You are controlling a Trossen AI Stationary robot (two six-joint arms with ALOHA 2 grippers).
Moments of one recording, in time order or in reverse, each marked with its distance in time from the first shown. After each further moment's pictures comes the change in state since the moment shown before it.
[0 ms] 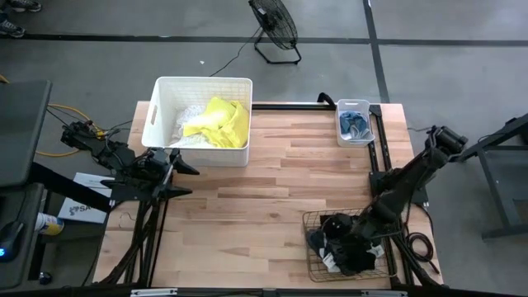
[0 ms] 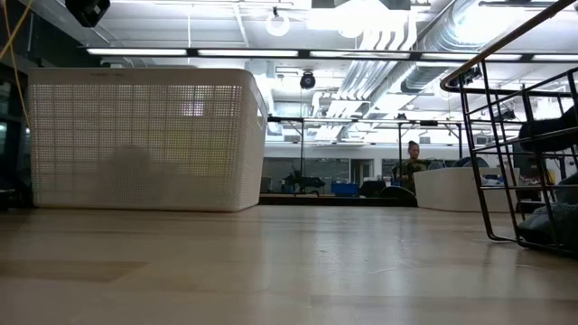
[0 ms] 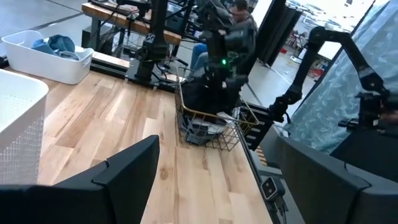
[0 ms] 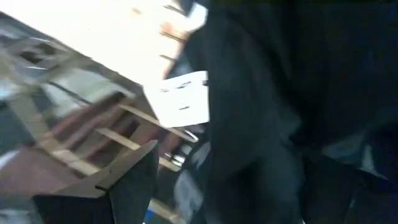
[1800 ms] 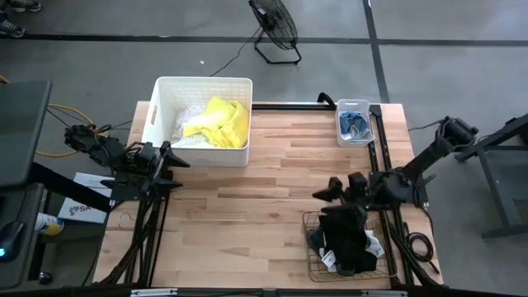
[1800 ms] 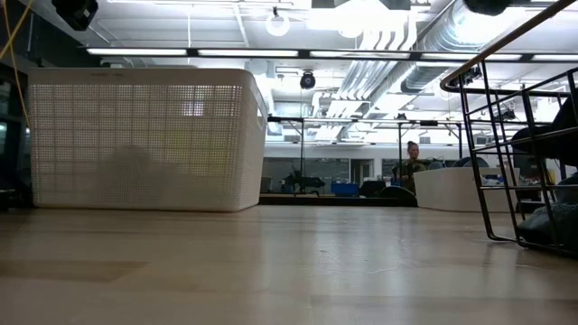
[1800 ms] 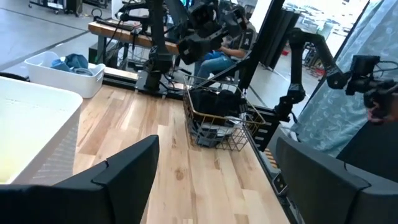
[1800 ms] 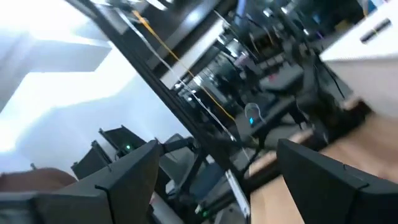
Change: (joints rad) left arm 0.000 -0.169 0.000 -0.135 -0.016 0.083; right arm -0.091 -0.300 -0.434 1.457 0.787 -1.421
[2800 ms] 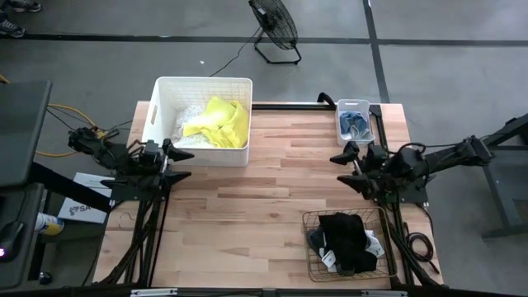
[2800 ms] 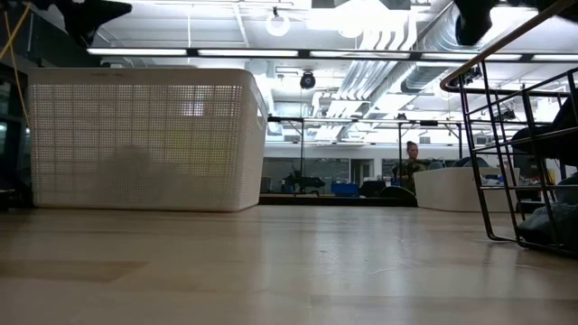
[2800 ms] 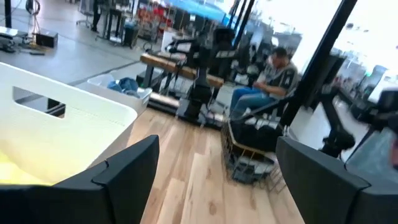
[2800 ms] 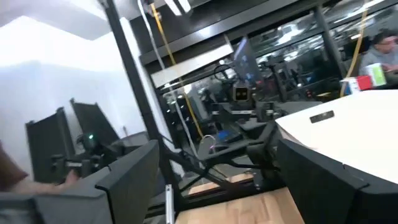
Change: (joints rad) left arm 0.000 -0.043 -0.132 0.183 -0.226 0.006; right arm -0.463 -0.566 -0.163 -0.395 -0.460 -0.298
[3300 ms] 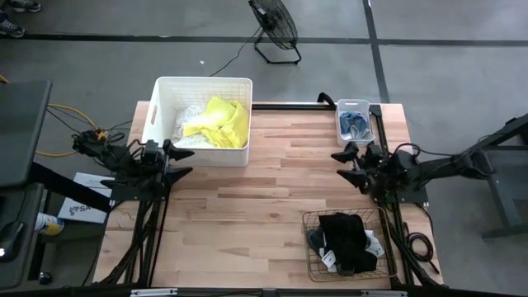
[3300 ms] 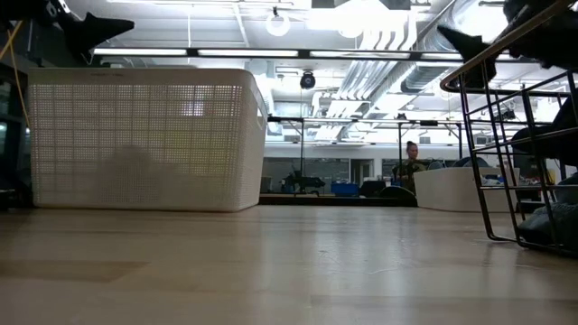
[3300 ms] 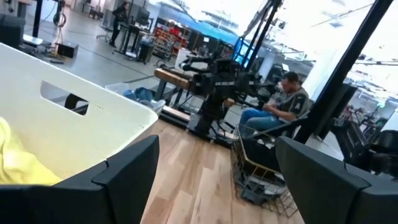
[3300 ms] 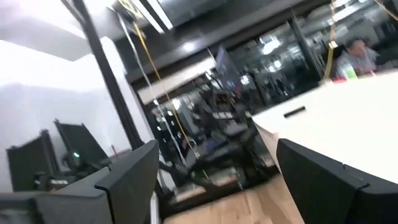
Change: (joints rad) left arm 0.000 -0.107 -0.133 0.131 -0.084 -0.004; right arm -0.158 -0.129 -0.262 0.189 -0.064 0.090
